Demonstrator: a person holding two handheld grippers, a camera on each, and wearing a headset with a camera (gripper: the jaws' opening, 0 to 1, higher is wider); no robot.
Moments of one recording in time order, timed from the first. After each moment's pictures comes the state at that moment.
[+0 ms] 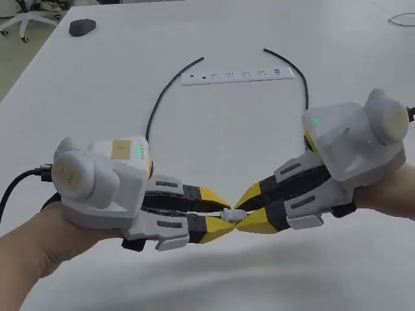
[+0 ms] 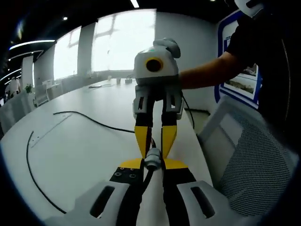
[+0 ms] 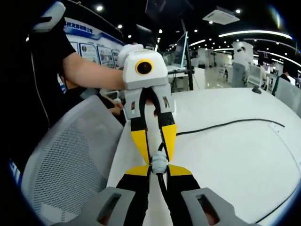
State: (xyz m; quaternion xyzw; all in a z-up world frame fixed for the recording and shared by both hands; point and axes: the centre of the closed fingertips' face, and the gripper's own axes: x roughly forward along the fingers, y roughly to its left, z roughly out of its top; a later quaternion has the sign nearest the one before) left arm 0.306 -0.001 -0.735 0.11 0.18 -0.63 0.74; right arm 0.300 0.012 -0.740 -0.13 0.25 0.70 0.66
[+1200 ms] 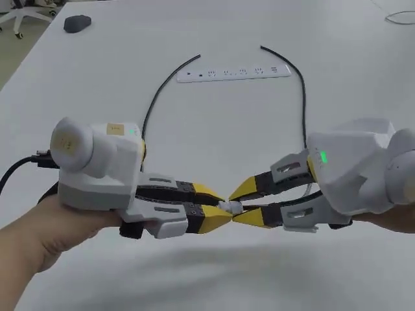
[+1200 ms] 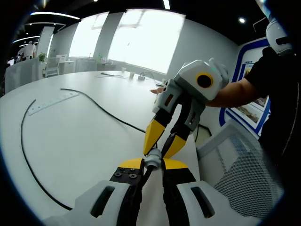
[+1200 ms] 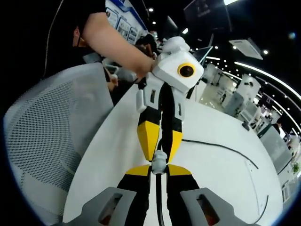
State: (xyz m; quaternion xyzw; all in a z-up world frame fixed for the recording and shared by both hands) left arm 0.319 0.003 -0.735 0.00 0.27 -0.59 0.76; right arm 0.310 0.011 -0.740 -0.31 0.11 0.67 0.67
